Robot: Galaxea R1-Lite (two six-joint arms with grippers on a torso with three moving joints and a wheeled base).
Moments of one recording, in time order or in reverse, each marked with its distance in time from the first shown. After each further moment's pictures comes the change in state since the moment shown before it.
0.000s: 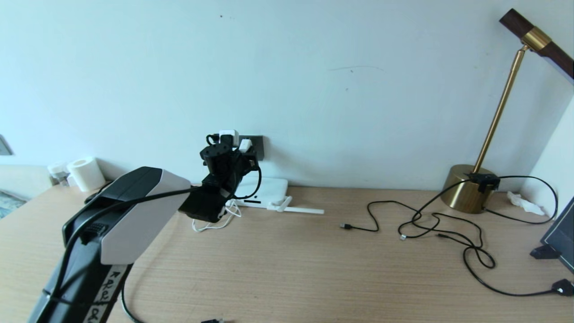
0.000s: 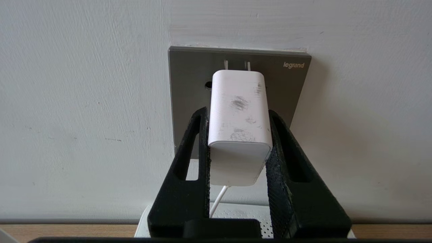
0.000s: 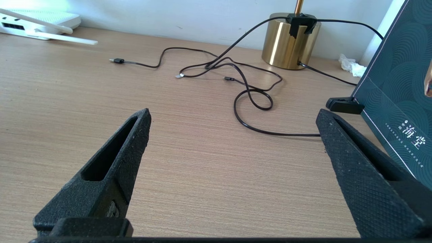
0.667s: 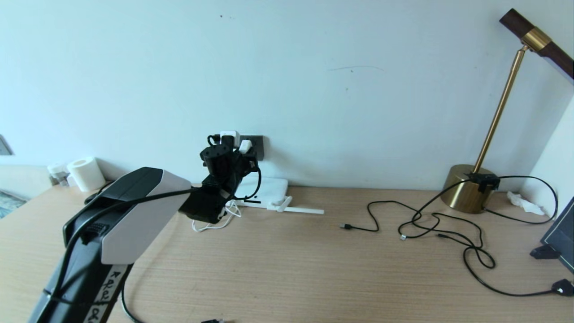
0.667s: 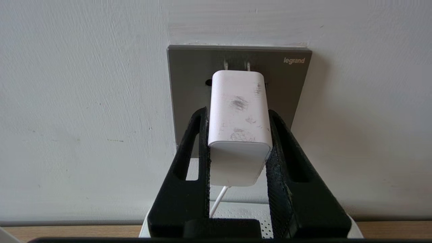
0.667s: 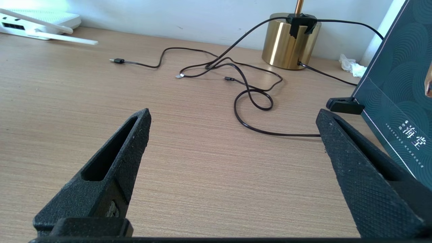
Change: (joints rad) left arm 0.000 0.001 0.005 -0.011 -0.003 0.031; right arm 0.000 0.000 0.000 0.000 0.000 0.000
